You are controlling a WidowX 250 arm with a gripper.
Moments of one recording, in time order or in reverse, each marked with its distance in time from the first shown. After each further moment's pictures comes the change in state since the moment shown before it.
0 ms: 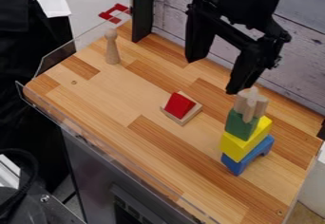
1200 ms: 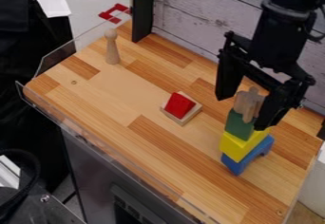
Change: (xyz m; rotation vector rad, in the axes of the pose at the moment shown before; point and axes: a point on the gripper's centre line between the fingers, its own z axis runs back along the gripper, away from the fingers) arm 0.032 -0.023 -0.044 -0.085 0.092 -0.051
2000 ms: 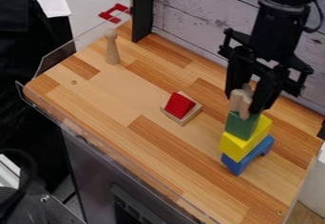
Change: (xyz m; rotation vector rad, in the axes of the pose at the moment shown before) arm 0.014 0.014 0.003 -0.029 -0.047 0.069
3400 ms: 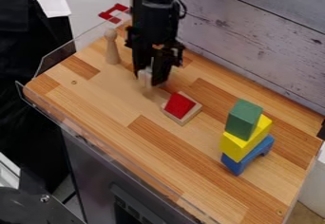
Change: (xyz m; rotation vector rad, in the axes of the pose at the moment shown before) arm 0.004 0.165 -0.062 -0.054 0.034 0.186
